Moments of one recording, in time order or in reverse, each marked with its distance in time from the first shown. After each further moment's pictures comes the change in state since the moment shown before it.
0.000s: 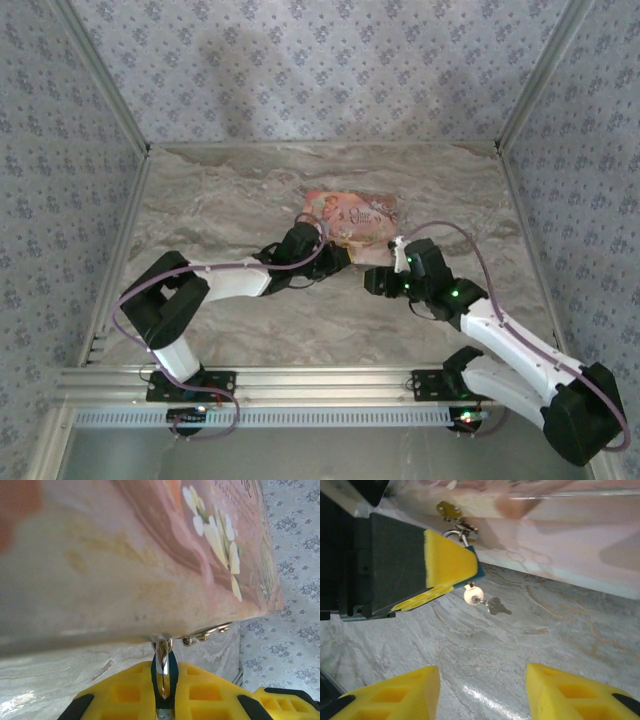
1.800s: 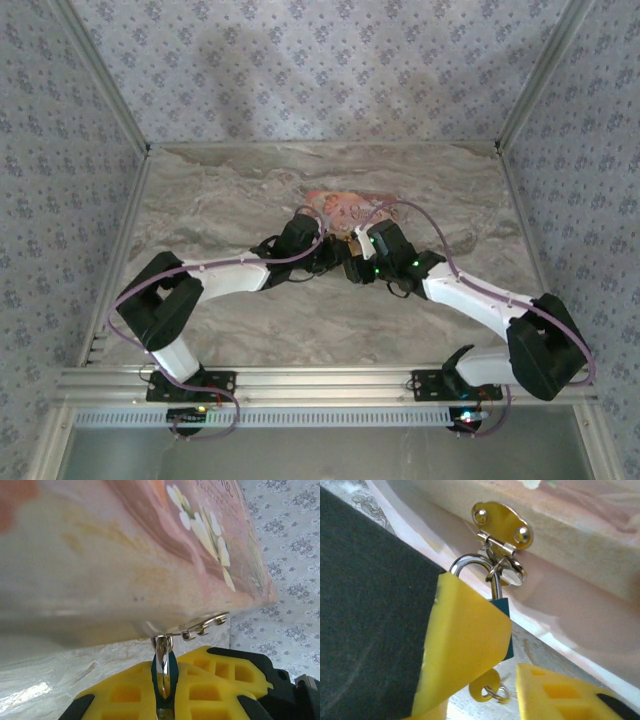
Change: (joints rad) left arm 0.016 -0.020 0.050 -0.061 0.030 0.000; right arm 0.073 0.369 0.196 0.066 0.107 -0.272
